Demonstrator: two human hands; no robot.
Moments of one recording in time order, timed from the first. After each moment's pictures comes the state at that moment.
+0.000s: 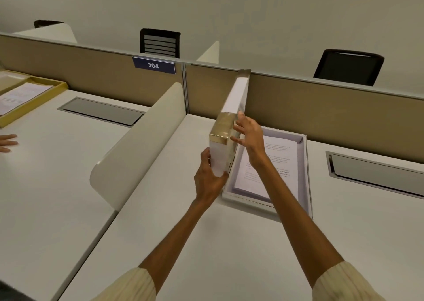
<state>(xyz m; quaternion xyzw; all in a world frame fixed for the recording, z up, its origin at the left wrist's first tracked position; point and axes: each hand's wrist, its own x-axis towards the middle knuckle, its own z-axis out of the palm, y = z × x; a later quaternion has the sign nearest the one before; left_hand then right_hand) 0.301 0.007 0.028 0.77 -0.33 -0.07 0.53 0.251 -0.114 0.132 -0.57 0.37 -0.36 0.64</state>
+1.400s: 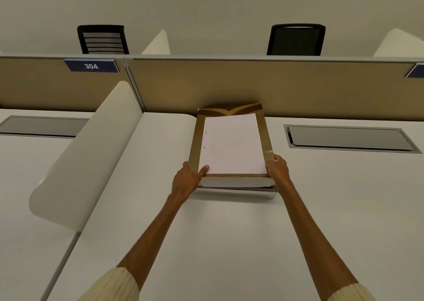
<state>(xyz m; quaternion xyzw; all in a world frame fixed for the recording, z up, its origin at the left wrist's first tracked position) 0.285 -0.025 0.003 0.86 -0.37 -0.25 0.25 0.058 -0.173 0.004 -0.54 0.65 -0.25 0.47</state>
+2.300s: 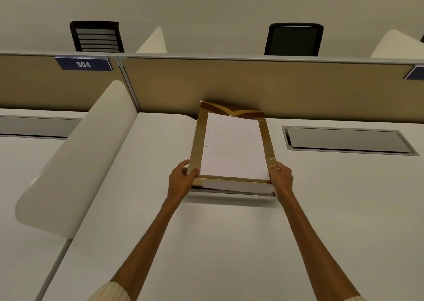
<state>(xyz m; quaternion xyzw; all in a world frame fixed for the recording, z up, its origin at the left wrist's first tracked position) 0.290 -0.027 -0.001 0.77 -0.32 -0.30 0.46 0.044 -0.177 -0.021 -0.53 0.66 -0.32 0.43</state>
